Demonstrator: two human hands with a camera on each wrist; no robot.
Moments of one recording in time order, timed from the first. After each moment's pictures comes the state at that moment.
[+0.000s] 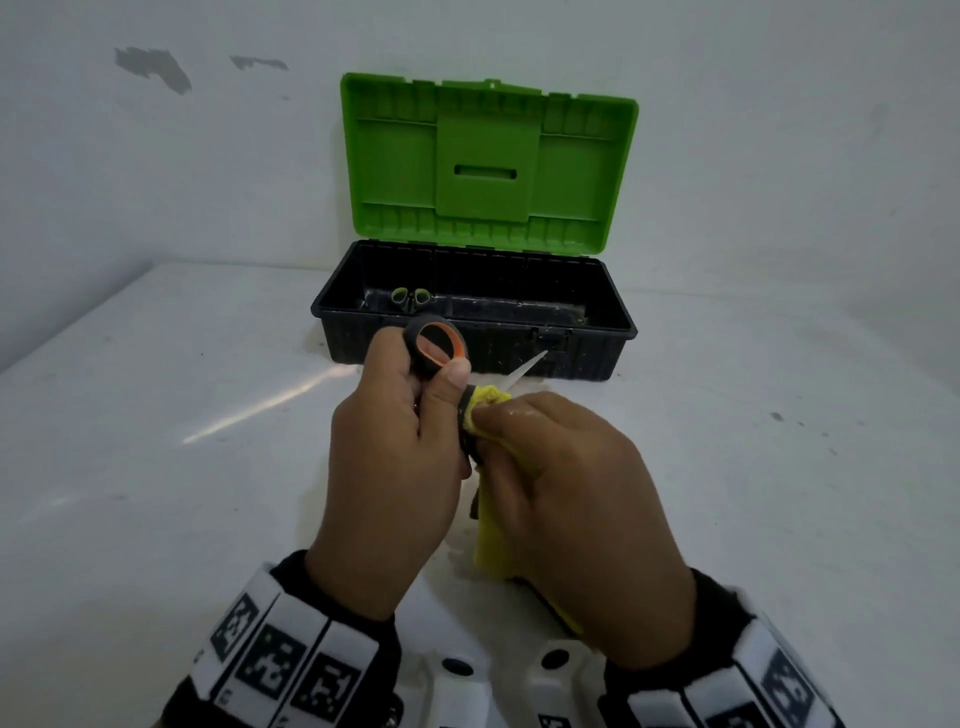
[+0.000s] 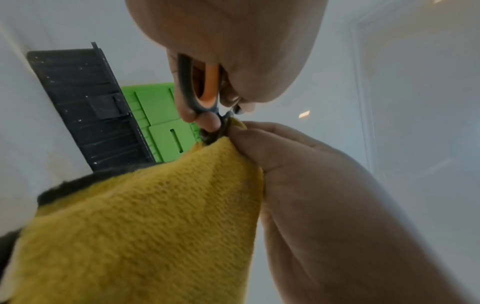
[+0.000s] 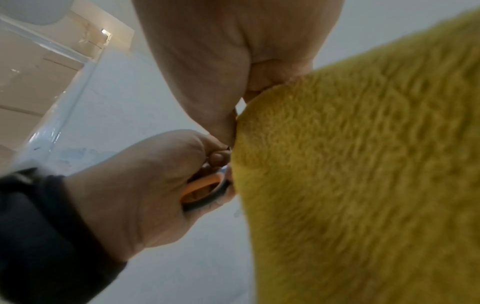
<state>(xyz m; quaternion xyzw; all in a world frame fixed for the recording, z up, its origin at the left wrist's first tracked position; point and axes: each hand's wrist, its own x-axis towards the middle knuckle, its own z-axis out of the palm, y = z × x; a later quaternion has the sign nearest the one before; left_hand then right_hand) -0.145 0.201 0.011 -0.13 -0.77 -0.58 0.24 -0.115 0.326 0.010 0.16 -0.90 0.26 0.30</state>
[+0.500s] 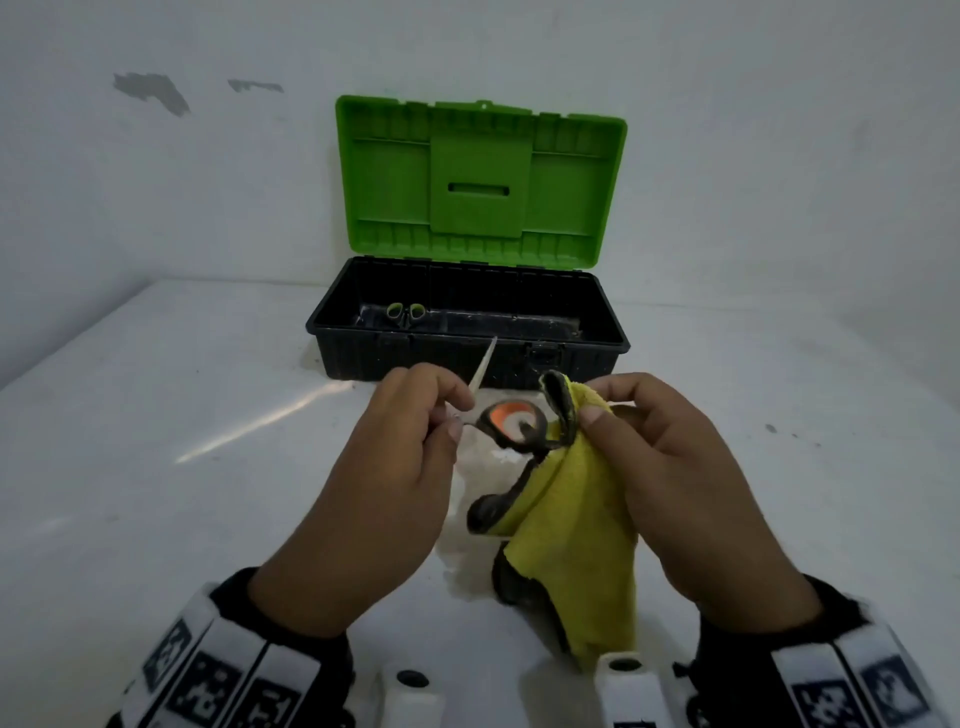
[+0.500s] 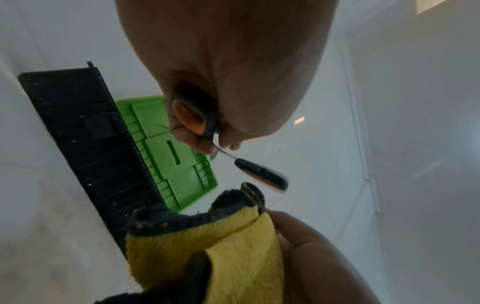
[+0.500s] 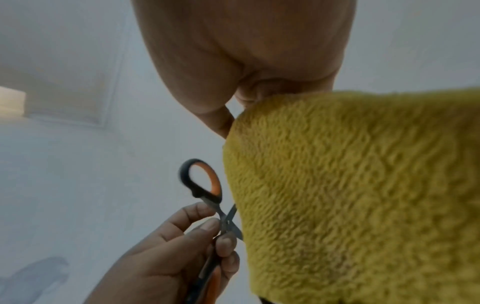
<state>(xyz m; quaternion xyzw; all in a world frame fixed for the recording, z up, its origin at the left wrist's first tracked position) -0.150 0.185 0.010 -0.22 -0.83 -0.49 0.13 -0.118 0.381 0.027 -0.01 -0.81 0.57 0.15</state>
